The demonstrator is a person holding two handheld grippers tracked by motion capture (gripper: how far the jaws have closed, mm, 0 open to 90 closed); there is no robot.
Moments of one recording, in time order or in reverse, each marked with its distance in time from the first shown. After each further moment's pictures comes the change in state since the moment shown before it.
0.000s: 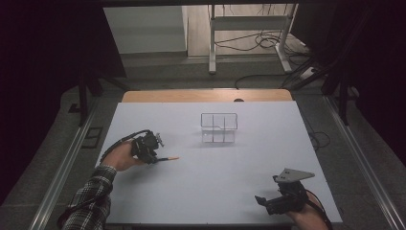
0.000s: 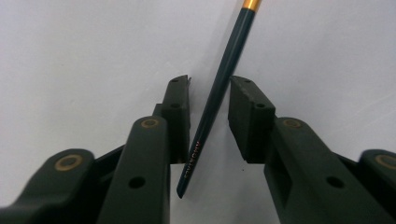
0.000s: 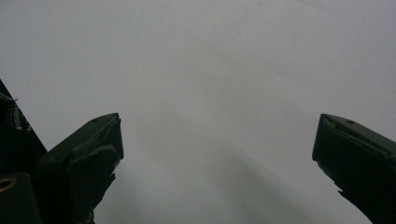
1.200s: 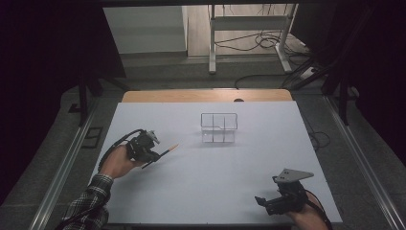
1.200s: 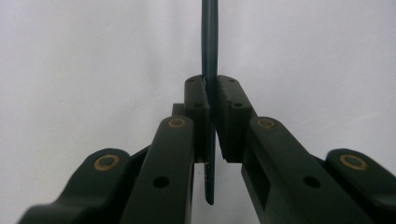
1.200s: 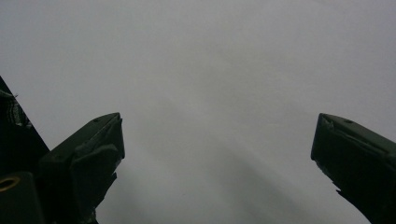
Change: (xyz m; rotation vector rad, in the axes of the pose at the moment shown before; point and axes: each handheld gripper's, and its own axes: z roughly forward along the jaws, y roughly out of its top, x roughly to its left) left arm -0.014 -0.014 -0.028 -0.188 -0.048 -0.123; right arm 0.001 0.000 0.000 0.017 0.000 -0.001
